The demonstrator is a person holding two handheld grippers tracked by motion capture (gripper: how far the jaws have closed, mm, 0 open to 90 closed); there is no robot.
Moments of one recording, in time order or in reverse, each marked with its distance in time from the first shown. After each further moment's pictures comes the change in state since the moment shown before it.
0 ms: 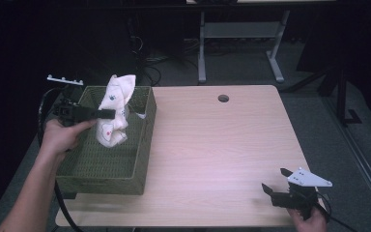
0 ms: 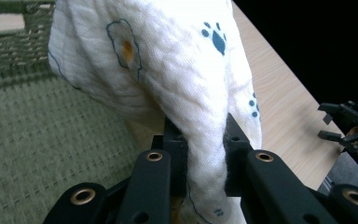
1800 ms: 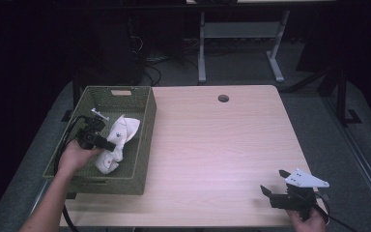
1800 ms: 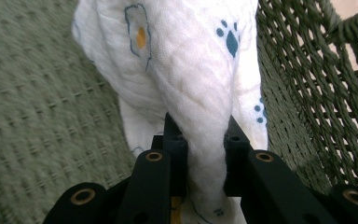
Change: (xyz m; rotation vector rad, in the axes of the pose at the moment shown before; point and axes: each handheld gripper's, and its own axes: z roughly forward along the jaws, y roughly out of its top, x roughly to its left) left arm 0.060 -0.068 0.076 0.415 0.299 0.027; right arm 0.003 -0.002 0.003 0.024 0.010 -0.009
